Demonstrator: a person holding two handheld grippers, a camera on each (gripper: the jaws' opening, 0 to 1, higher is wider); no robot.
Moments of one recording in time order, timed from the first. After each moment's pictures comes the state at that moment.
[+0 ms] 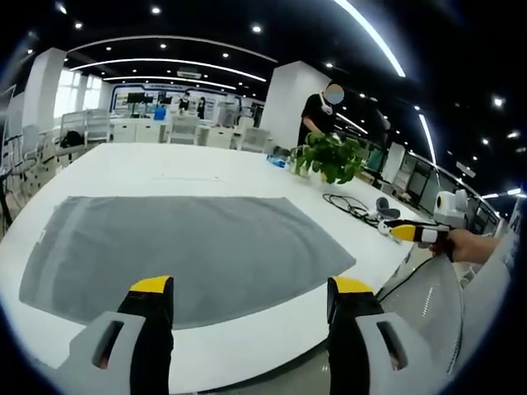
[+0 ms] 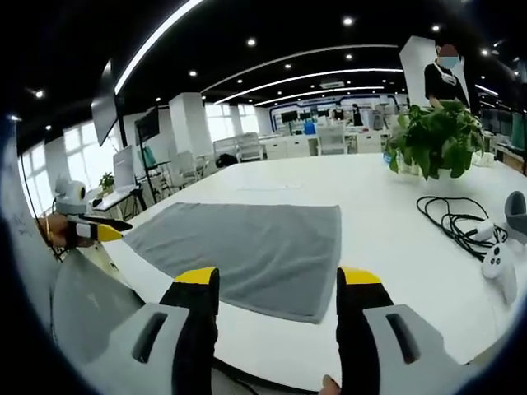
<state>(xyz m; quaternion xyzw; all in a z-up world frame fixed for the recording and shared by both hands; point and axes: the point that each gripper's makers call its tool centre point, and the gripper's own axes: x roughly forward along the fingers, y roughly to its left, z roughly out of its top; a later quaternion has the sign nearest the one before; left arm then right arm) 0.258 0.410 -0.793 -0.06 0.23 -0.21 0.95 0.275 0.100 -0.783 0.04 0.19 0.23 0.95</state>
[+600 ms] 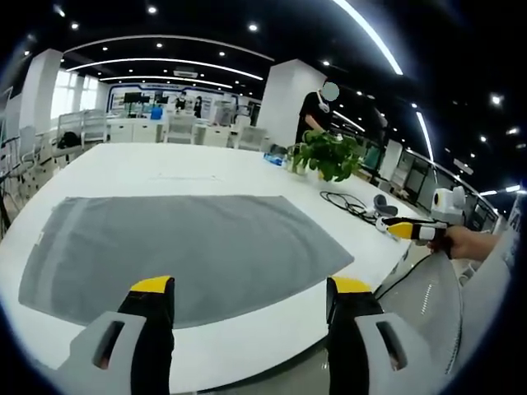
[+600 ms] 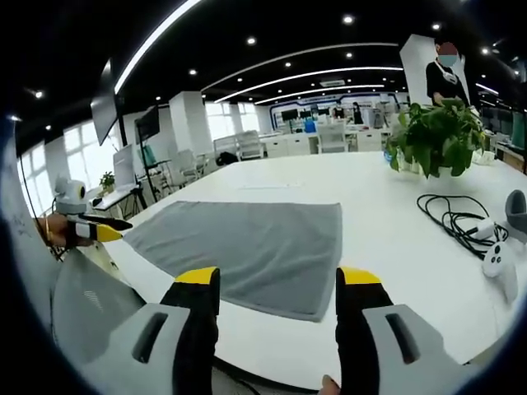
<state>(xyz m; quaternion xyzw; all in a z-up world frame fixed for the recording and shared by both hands) 0.256 0.406 -0.793 -0.06 0.24 -0.22 0.94 0.275 0.100 -0.786 0.04 0.19 0.23 0.95</state>
